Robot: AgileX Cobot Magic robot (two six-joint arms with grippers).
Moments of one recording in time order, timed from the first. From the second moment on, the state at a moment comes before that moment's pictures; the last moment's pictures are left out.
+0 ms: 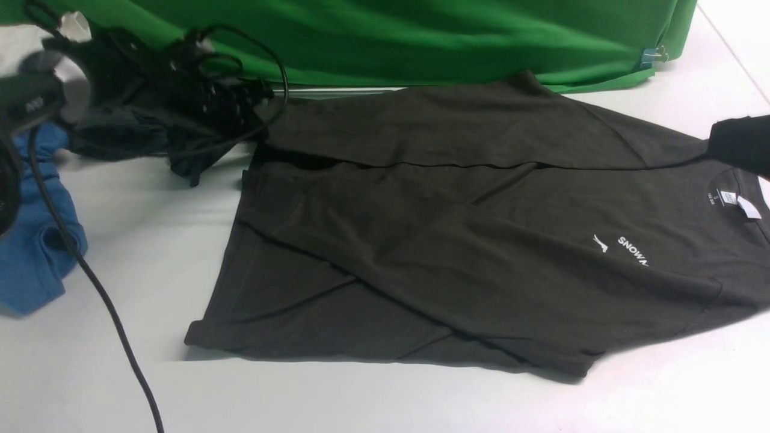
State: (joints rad) right arm 0.14 0.91 -0.88 0.49 0.68 -0.24; left arm 0.05 2.24 -1.78 -0.65 0.64 0.23
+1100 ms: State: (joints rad) right arm 0.14 0.91 -0.88 0.49 0.69 -0.25; left arm 0.05 1.95 -1.78 -0.52 1.10 0.24
